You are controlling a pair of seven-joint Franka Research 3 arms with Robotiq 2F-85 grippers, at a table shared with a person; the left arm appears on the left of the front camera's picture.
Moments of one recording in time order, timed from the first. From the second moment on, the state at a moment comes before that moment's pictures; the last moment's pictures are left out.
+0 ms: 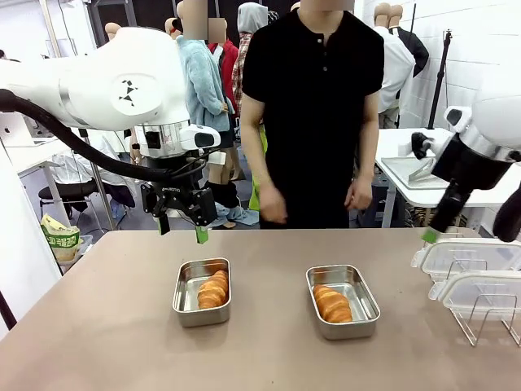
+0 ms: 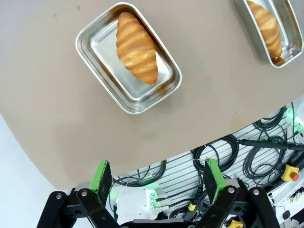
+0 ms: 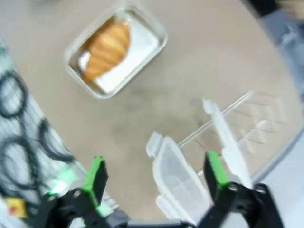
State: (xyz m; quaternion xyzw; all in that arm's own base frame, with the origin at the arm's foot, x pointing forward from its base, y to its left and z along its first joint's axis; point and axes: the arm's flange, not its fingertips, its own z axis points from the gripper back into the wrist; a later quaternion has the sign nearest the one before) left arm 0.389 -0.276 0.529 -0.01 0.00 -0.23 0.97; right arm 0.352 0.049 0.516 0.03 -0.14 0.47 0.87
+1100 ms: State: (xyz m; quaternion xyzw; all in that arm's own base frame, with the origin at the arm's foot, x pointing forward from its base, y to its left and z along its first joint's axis) left arm 0.389 -0.276 0.529 -0.01 0.00 -0.23 0.97; right arm 0.360 0.004 0.505 -0.22 -0.08 0.68 0.70
